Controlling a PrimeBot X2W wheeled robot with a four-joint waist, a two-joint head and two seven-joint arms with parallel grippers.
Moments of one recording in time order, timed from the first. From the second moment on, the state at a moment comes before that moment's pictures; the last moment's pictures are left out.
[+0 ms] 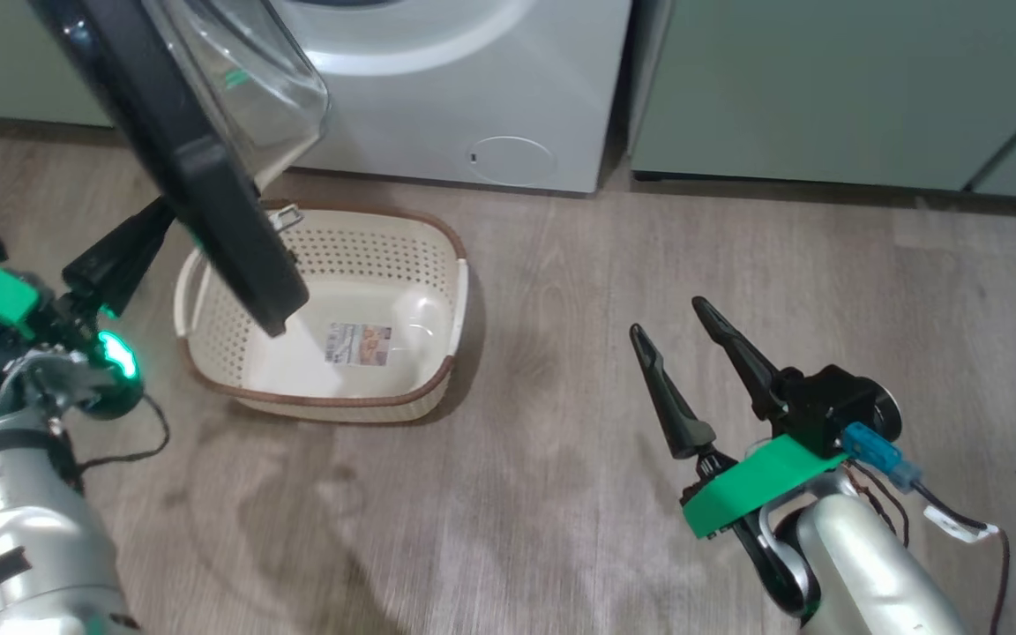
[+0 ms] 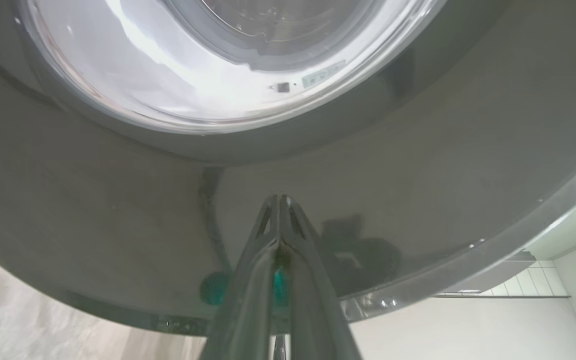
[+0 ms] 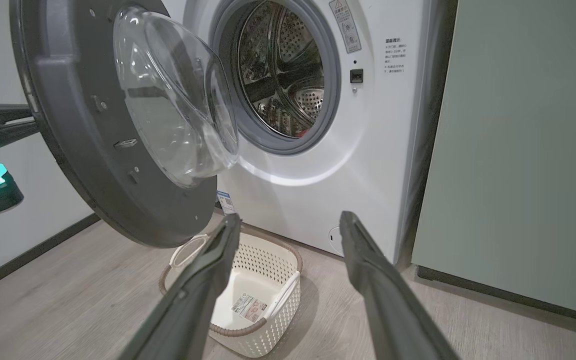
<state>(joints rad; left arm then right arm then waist) -0.69 0.05 0.61 0.68 -1.24 -0.13 0.95 -0.21 -0.10 0.33 0.24 0.25 0.13 -0.26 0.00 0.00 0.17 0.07</state>
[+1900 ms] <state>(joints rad) -1.02 0.05 0.34 0.80 -1.53 -0.13 0.07 -0.21 -0.06 0.30 0.20 0.30 0.13 -0.26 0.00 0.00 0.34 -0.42</state>
